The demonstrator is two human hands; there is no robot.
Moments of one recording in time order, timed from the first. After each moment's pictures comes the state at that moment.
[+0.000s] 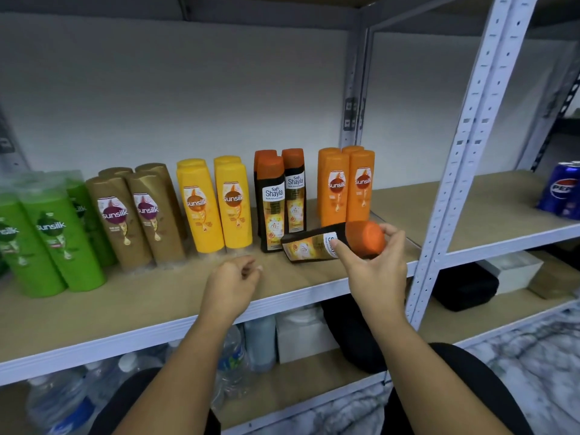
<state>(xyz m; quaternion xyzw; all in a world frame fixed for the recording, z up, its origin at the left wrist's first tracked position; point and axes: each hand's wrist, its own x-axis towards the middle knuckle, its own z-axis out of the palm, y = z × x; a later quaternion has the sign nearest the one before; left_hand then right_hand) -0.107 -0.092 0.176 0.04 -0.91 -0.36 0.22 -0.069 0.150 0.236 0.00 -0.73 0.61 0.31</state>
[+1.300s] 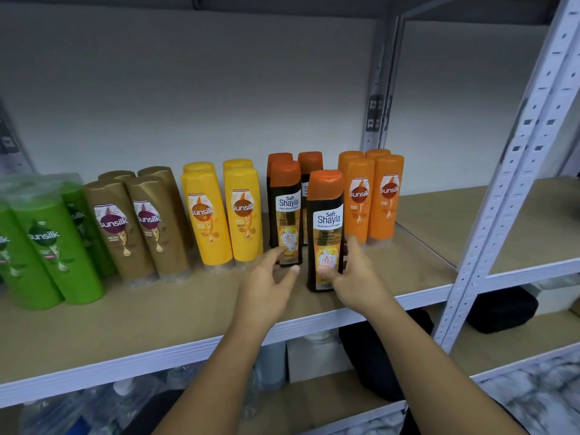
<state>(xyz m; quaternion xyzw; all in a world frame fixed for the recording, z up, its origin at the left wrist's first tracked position) -0.137 -0.056 0.185 0.01 -0.87 -0.44 0.24 -0.164 0.124 0.214 0.12 -0.84 0.52 0.08</state>
